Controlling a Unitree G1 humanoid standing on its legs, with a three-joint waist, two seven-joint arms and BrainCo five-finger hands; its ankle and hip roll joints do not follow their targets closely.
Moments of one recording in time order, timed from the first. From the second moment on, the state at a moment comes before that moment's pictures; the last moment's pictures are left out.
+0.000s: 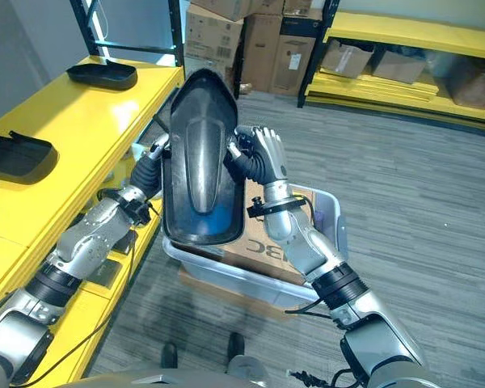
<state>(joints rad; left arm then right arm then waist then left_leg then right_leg) -0.49 0.43 -0.41 0.05 -0.86 0.14 -0.08 -0.48 -0.59 0.47 0.02 -0.35 -0.17 -0.54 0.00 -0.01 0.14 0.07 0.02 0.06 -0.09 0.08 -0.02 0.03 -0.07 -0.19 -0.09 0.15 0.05</state>
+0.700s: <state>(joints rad) -0.40 0.51 -0.58 0.05 -0.78 0.20 -0.20 -0.54 -0.59 0.62 -0.15 -0.34 -0.37 -0.46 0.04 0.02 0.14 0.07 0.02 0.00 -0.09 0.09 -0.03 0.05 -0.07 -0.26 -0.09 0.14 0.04</state>
